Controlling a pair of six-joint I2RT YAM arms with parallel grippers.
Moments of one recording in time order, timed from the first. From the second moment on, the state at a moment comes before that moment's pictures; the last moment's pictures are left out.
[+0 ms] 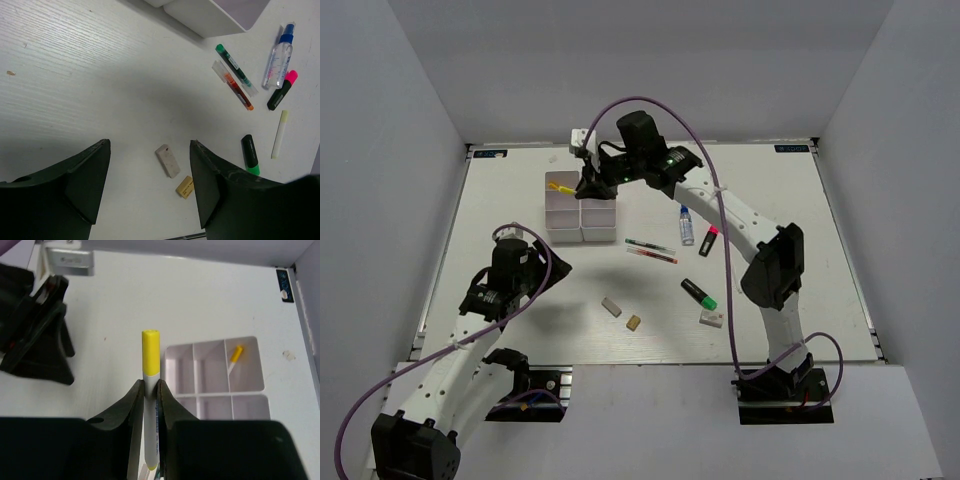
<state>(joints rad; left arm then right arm) -0.25 0.76 0.56 -0.50 0.02 -0.78 0.78 2.03 2.09 -0.57 -0.72 -0.50</state>
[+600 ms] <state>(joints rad) -0.25 0.74 0.55 -0.51 0.03 -0.79 0.75 2.22 2.08 0.19 -0.83 -0.20</state>
